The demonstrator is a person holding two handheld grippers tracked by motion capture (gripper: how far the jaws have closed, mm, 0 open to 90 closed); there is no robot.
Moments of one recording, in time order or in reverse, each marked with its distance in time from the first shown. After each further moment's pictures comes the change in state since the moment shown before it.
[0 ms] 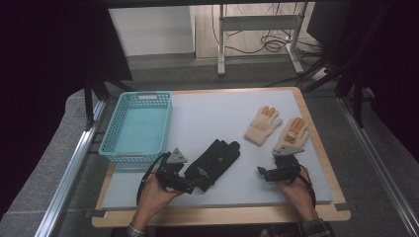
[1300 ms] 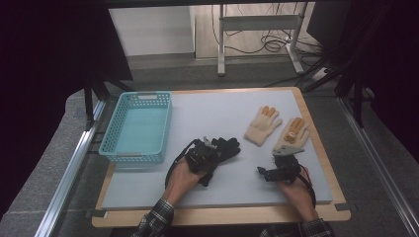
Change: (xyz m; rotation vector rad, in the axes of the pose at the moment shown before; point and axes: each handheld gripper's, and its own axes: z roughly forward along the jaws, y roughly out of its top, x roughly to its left) left arm 0.009 0.044 0.084 0.212 0.104 0.018; right arm 0.000 0.000 0.000 0.000 -0.001 -0.002
